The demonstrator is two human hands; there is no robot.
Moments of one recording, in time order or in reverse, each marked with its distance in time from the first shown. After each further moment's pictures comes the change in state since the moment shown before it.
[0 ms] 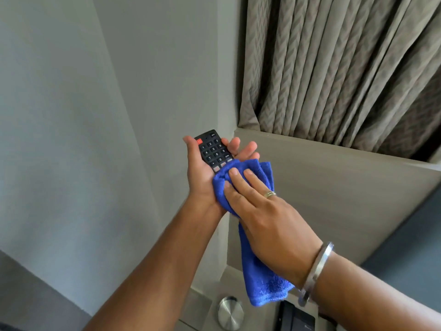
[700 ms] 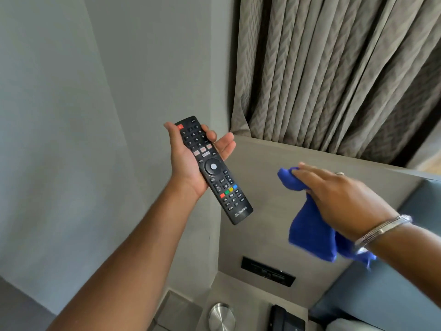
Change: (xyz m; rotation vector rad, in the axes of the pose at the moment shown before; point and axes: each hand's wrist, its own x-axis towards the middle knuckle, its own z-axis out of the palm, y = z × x) left_hand 0.029 0.035 0.001 0.089 -0.063 0.216; right_hand -0.035 0.101 -0.054 -0.122 -0.162 0.341
